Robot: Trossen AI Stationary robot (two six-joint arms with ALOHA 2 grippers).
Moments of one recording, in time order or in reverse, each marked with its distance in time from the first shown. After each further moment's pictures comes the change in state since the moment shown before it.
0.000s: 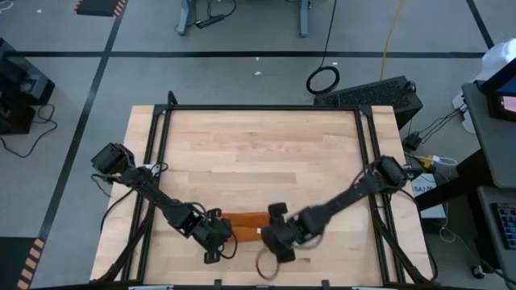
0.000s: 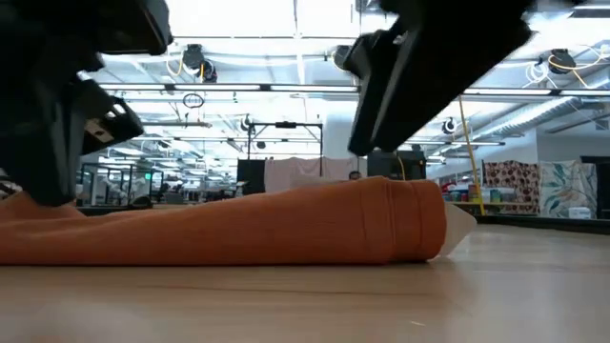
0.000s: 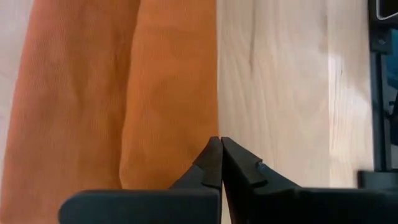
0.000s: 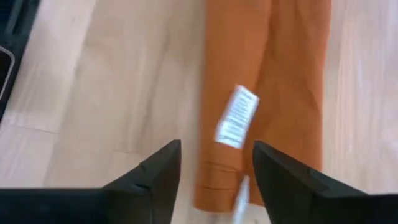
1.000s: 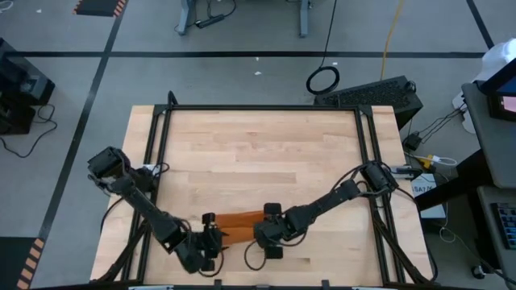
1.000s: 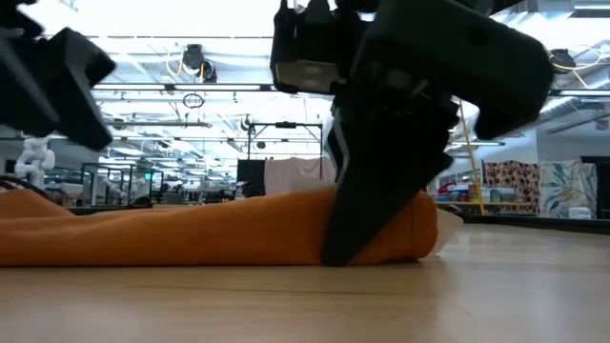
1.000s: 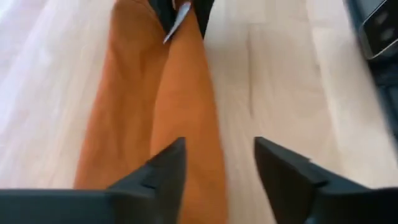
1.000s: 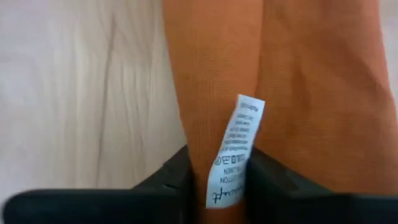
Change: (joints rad) left arm -0.187 0.008 0.000 0.072 -0.458 0.034; right arm -0.060 0.165 0.002 0.126 -0.051 0.110
